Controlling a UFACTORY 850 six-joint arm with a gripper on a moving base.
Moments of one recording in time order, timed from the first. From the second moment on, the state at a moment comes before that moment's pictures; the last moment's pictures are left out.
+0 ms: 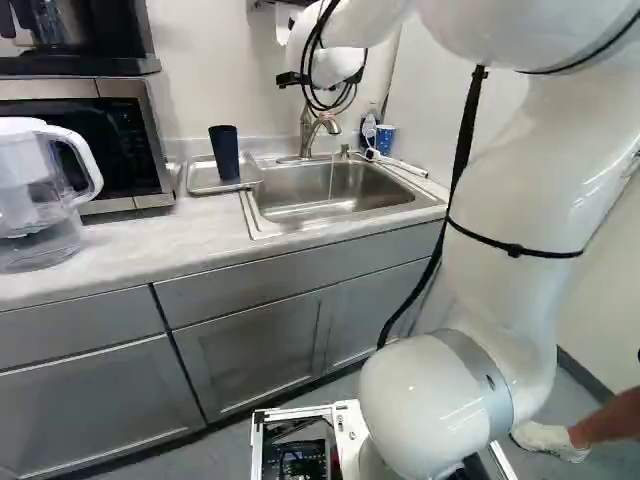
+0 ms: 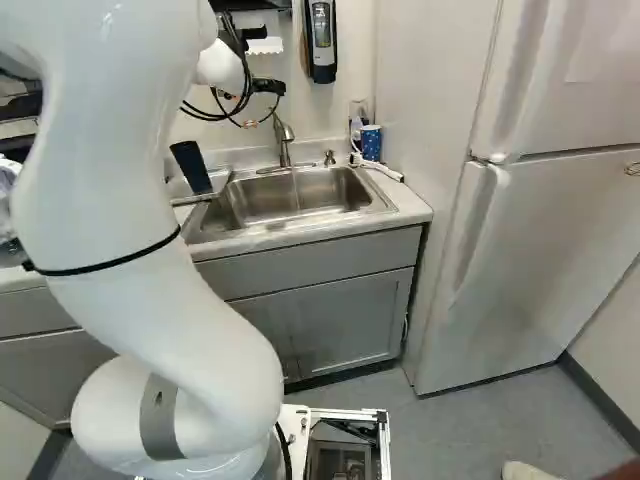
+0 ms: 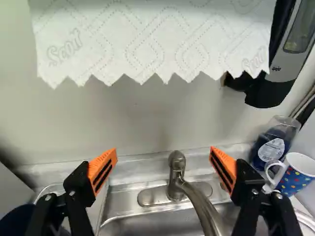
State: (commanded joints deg) arm 10.6 -10.9 -76.2 9.8 13.0 -8.4
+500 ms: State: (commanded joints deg) arm 12.9 -16.9 -82.9 9.8 12.9 -8.4
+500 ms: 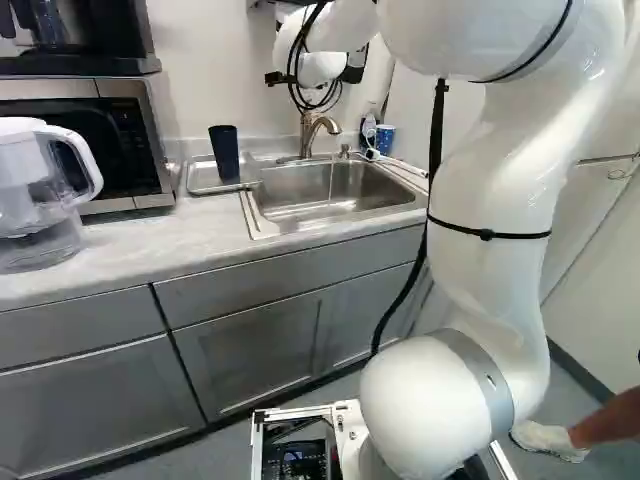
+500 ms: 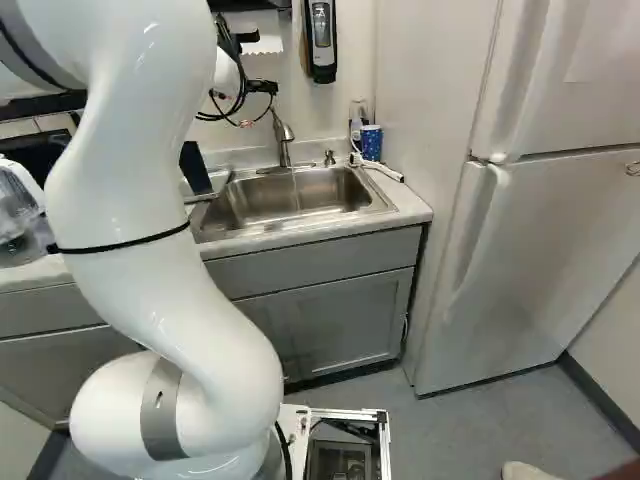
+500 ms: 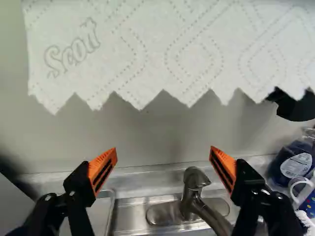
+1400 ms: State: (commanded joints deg) arm 13.2 -17.7 -83.8 9.8 5.5 -8.4
